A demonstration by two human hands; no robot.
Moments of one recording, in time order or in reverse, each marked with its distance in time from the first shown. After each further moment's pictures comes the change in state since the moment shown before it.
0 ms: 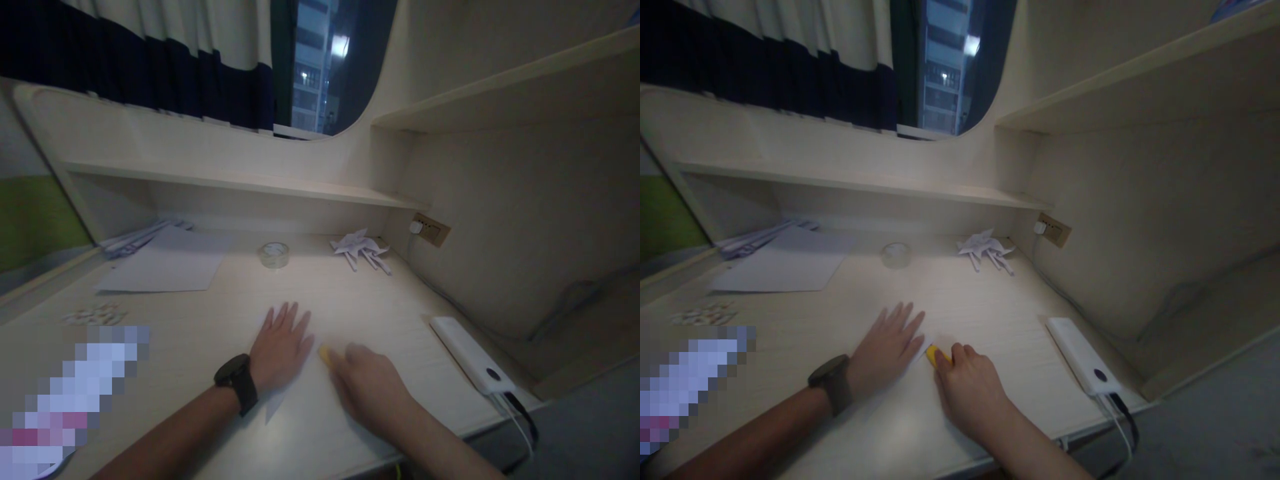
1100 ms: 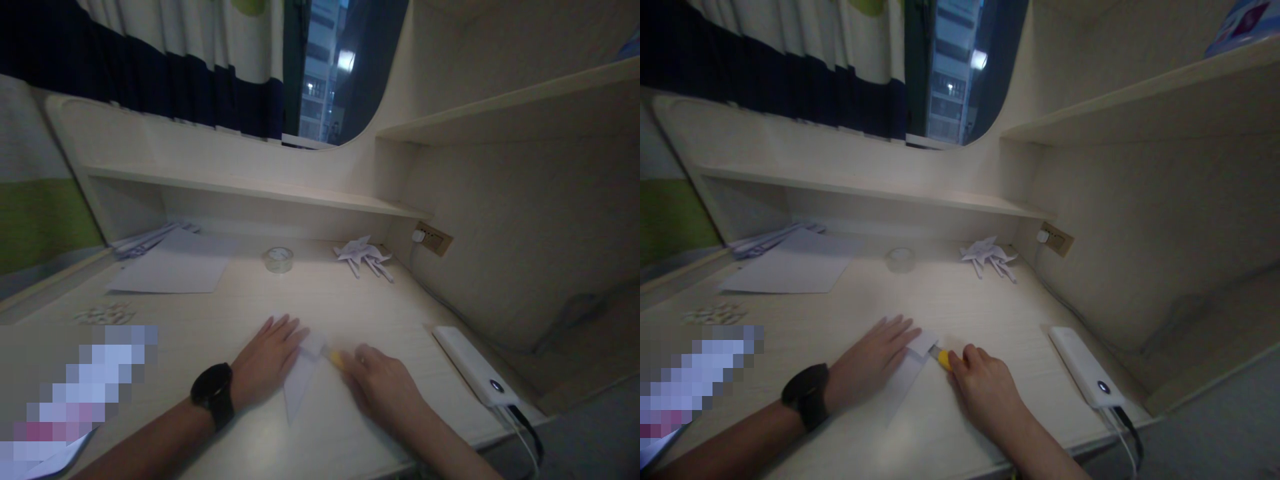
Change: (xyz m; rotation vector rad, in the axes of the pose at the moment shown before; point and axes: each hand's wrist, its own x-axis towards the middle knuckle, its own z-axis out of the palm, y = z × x) left_hand -0.018 -0.023 -0.018 -0.121 -0.054 0.126; right_hand -0.005 0.020 0.008 -0.033 0.068 -0.020
